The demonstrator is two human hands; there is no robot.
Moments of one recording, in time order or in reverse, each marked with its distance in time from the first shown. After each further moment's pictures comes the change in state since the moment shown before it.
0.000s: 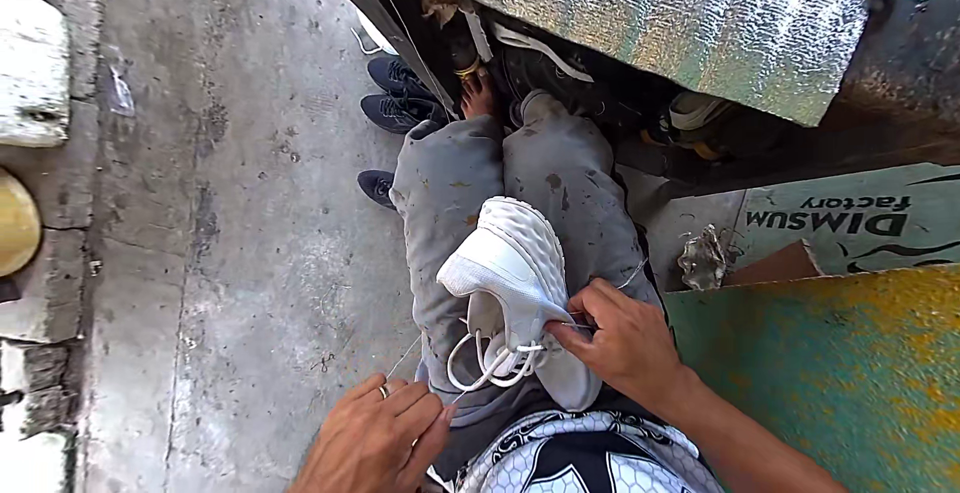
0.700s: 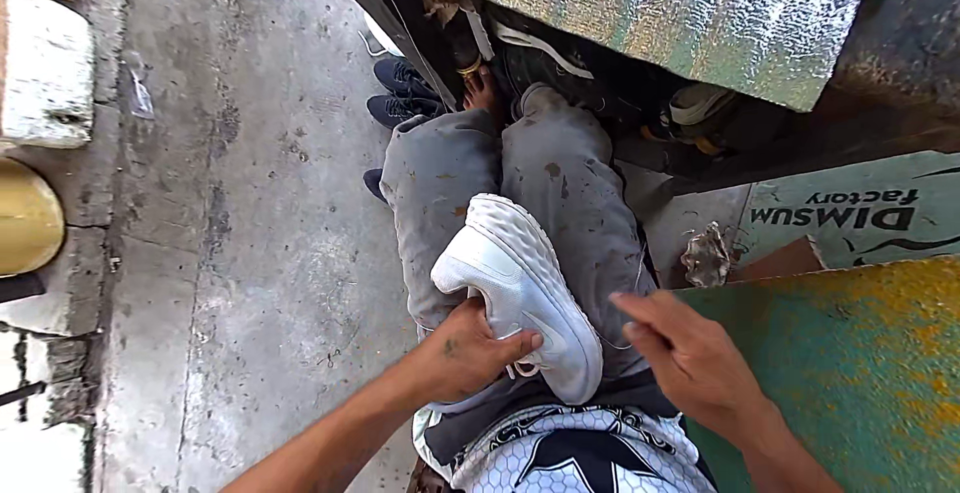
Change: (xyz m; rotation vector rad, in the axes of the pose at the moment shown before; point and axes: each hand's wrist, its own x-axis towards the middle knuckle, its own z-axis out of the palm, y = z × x) left_hand 0.108 0.035 0.008 -1.046 -0.191 -0.499; right_hand -0.044 0.032 -0.052 0.298 -0.030 0.018
